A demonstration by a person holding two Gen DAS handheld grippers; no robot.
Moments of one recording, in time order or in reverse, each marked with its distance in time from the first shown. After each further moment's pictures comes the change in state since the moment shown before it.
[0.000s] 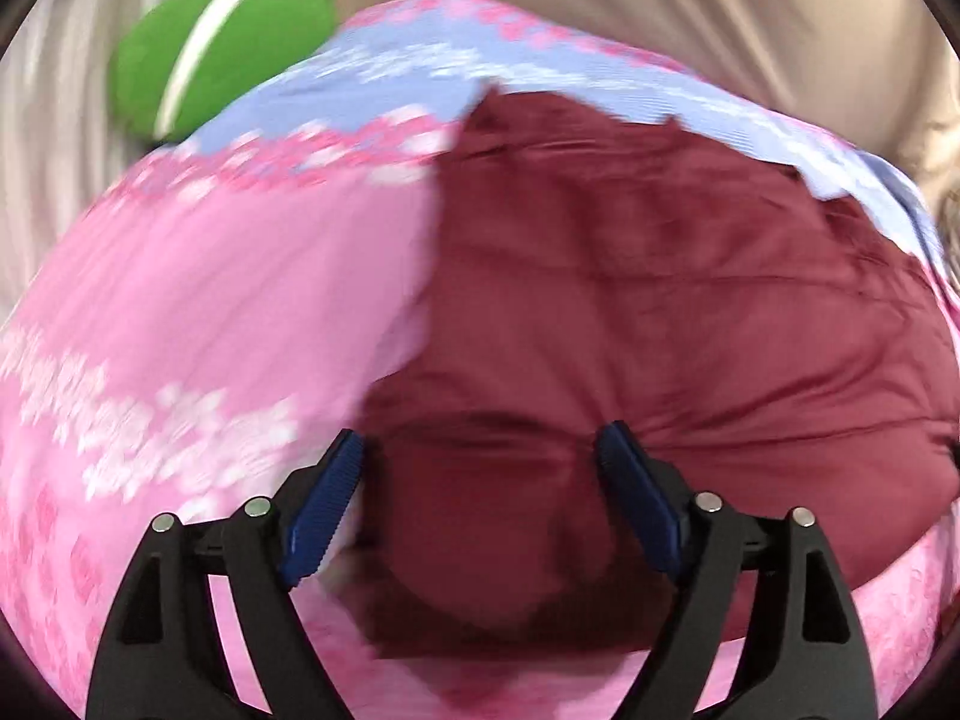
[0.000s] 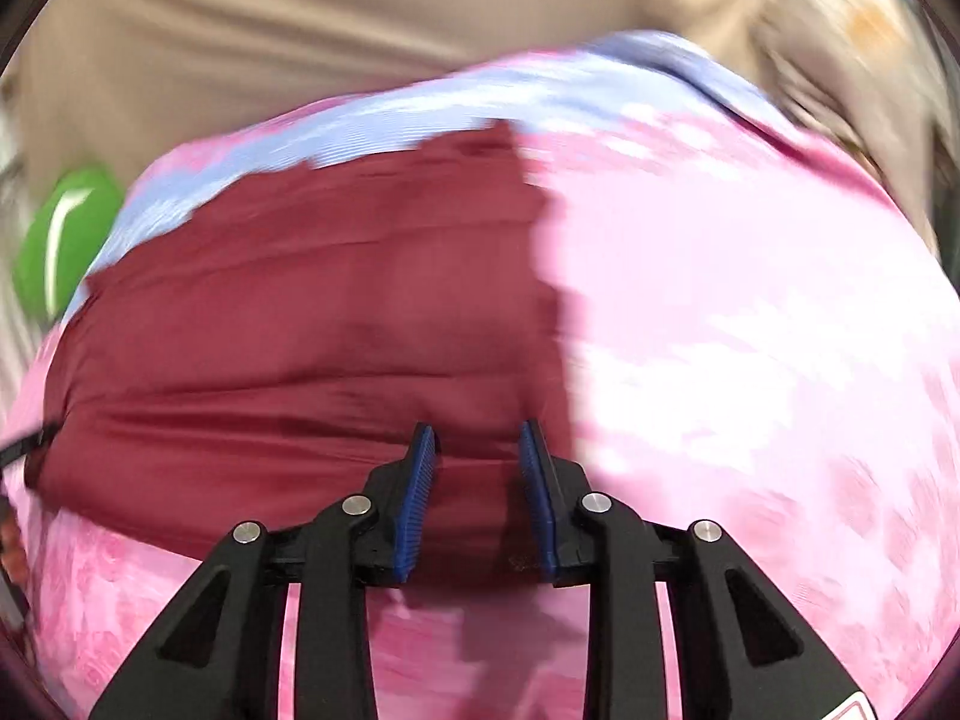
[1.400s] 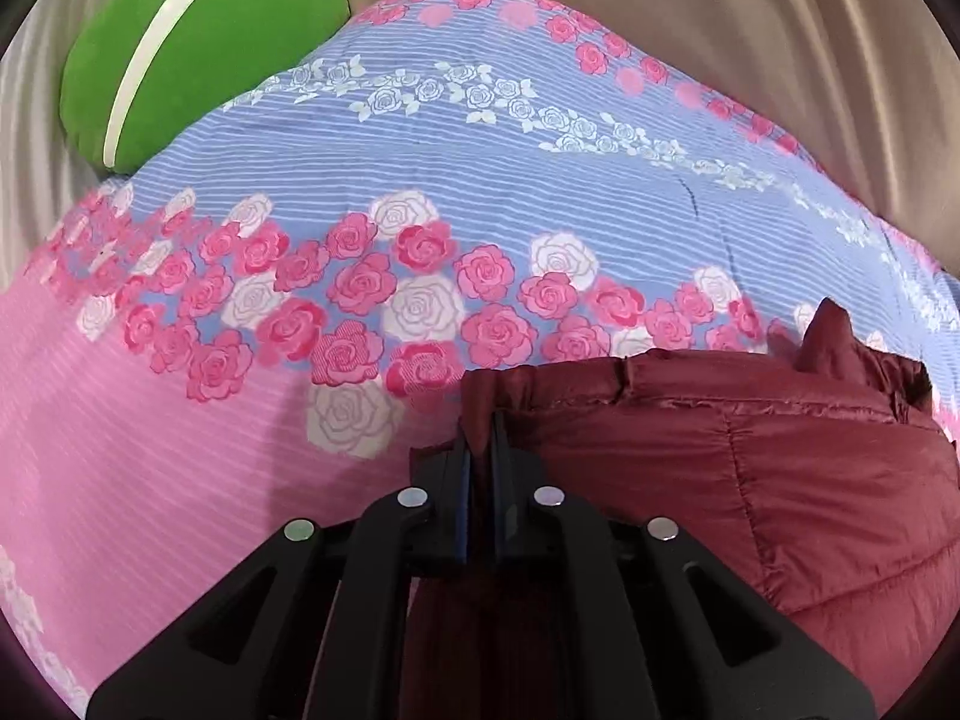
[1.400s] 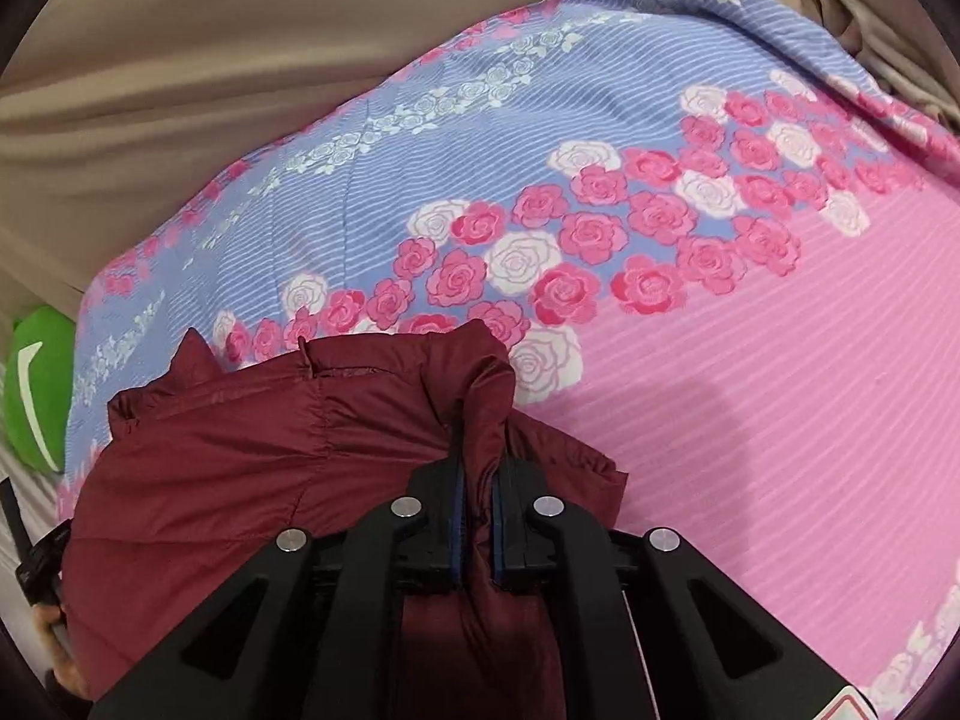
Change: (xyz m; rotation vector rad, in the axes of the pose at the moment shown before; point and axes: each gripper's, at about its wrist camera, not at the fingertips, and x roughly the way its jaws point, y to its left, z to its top) left arm 0.119 0.001 0.158 -0.123 -0.002 0.015; right arm 0.145 0.005 0.161 0.144 0.080 0.087
